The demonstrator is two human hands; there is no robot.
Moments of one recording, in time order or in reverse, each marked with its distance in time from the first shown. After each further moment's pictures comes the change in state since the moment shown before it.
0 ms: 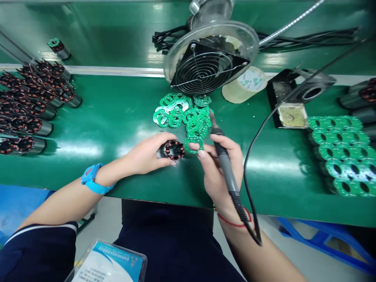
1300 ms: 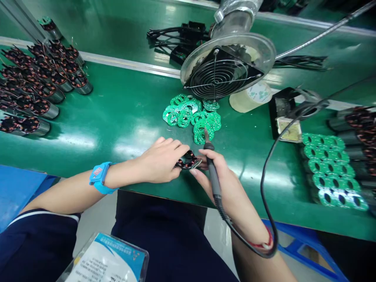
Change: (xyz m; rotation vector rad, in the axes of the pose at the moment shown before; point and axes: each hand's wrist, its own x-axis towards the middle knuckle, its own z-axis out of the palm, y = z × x) left_hand -0.011 0.025 0.014 0.370 -0.136 0.037; right_hand -0.009 -0.014 -0.032 -0.514 -0.525 0.041
